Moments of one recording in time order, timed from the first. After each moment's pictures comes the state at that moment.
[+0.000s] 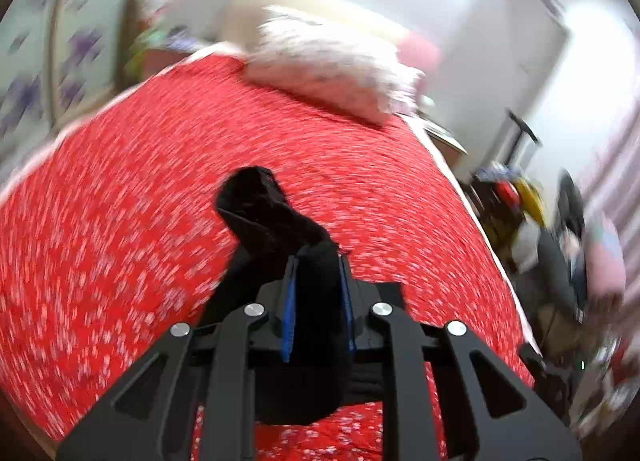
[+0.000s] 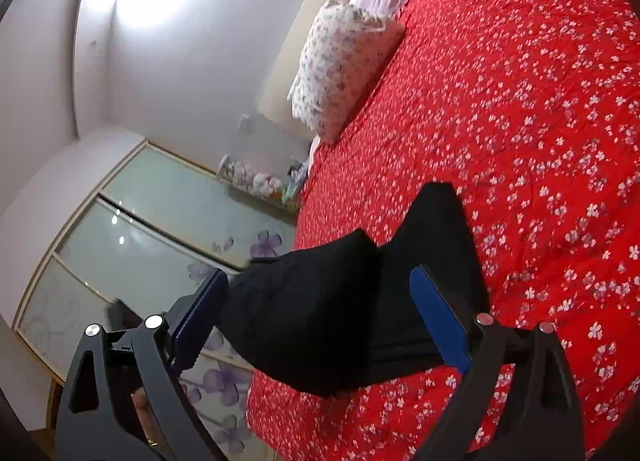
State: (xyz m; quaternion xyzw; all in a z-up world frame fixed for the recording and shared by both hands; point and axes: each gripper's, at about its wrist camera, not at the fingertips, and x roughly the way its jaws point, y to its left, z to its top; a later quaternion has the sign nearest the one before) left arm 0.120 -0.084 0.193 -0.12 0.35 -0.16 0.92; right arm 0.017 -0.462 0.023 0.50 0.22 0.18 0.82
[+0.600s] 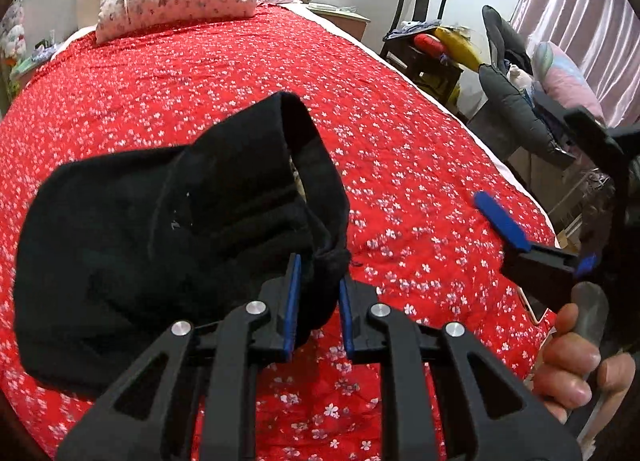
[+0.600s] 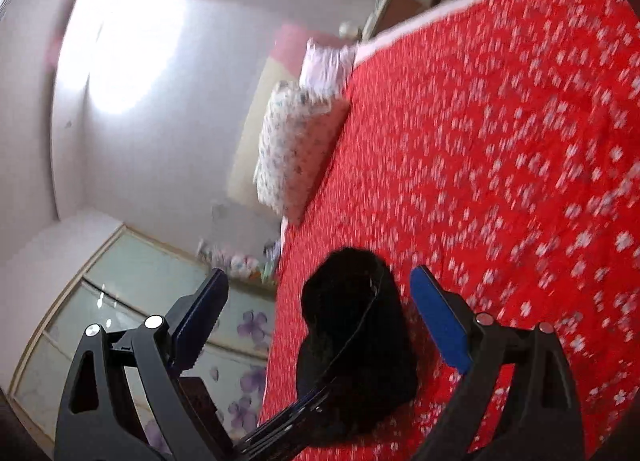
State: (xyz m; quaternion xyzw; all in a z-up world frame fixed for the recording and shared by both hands) left arm 0.085 -0.283 0.048 0.03 0.44 -0.31 0.84; right arm -0.007 -0.538 0.003 0.56 0.19 0.09 0.80
